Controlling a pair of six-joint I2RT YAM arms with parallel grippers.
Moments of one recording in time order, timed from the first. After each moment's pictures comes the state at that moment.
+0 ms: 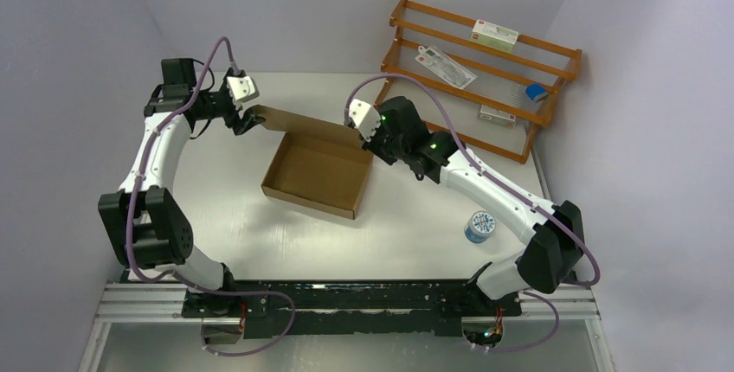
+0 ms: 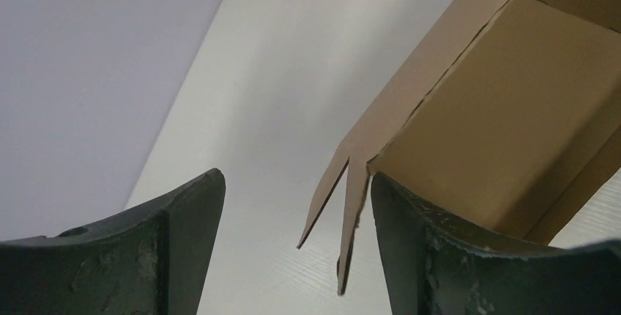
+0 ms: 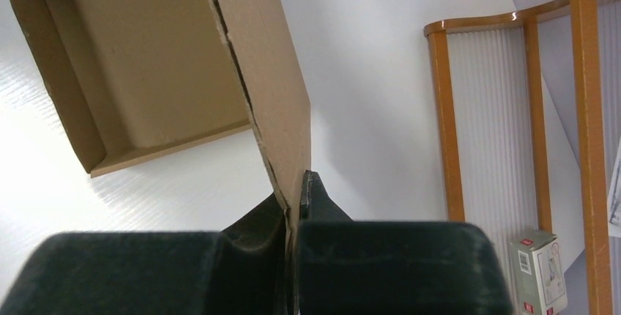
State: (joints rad) left arm 0.12 1.55 1.38 -0.57 0.94 1.07; right arm 0.74 1.45 1.28 -0.50 0.05 -0.46
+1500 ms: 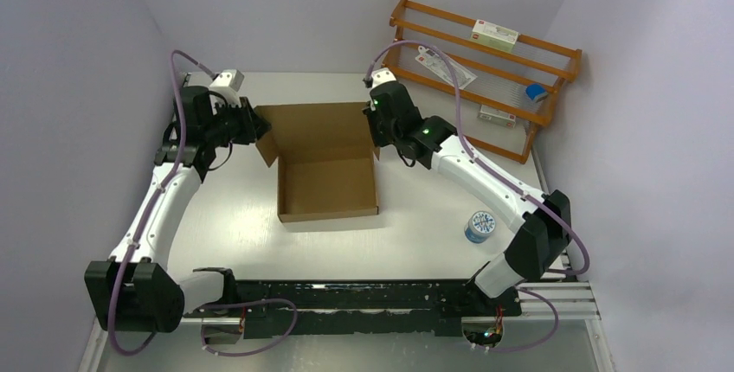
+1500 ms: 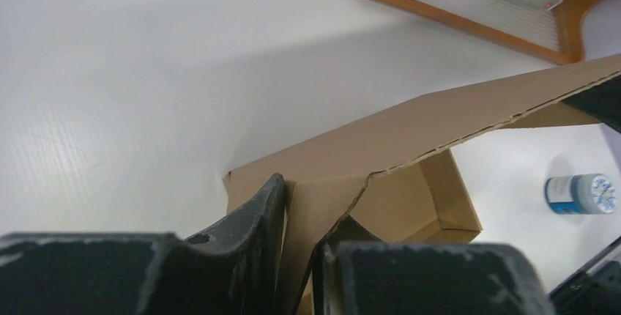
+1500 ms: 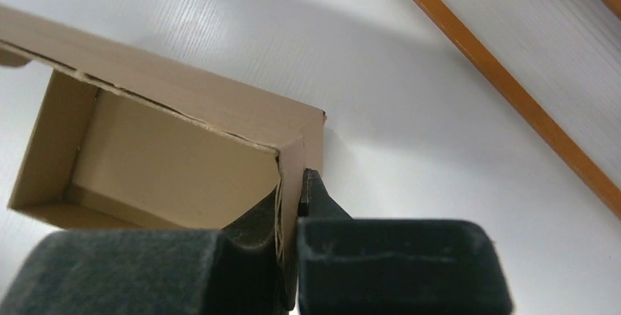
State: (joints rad) left arm -0.04 1.20 1.04 -0.31 0.46 -0.17; right arm 0.73 1.54 1.43 -0.53 0.26 0.14
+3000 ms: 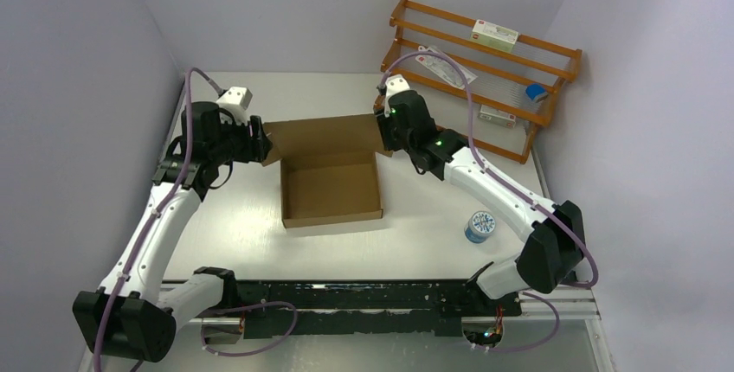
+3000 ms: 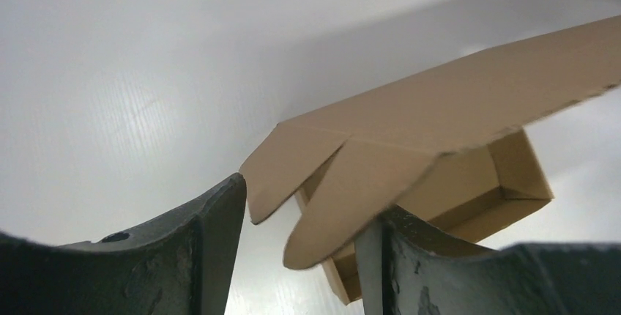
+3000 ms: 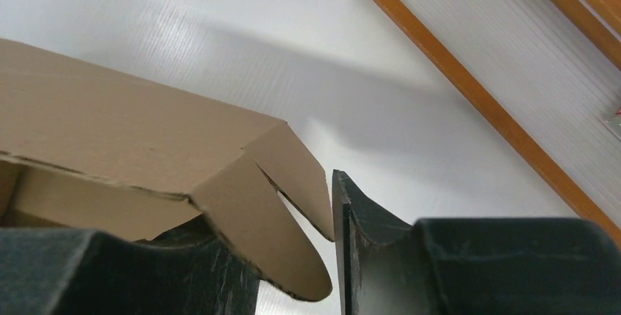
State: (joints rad) left arm -0.15 1.04 0.98 -0.47 0.21 -0.10; right arm 0.67 1.45 1.26 -0.38 0.28 0.08
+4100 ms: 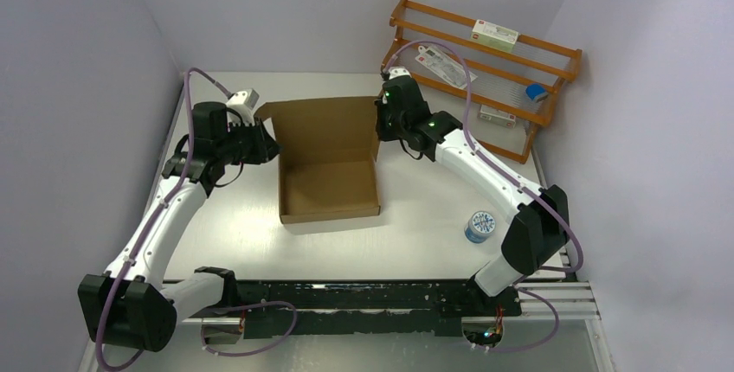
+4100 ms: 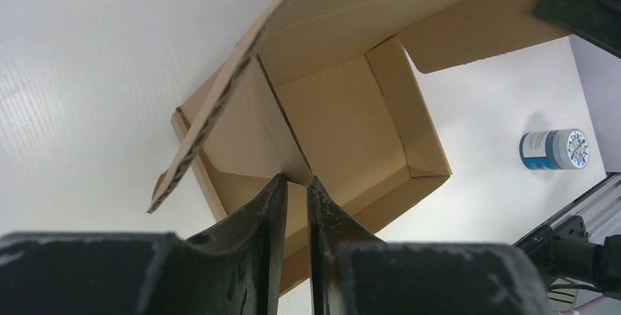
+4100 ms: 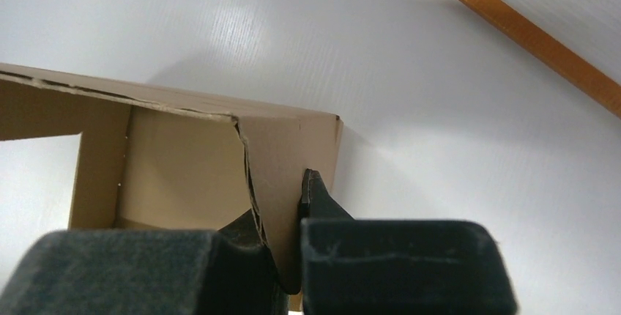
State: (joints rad) left arm -0.16 1.10 0.95 -0.42 0.39 -0.26; right arm 0.63 1.57 1.41 -0.49 0.15 0.31
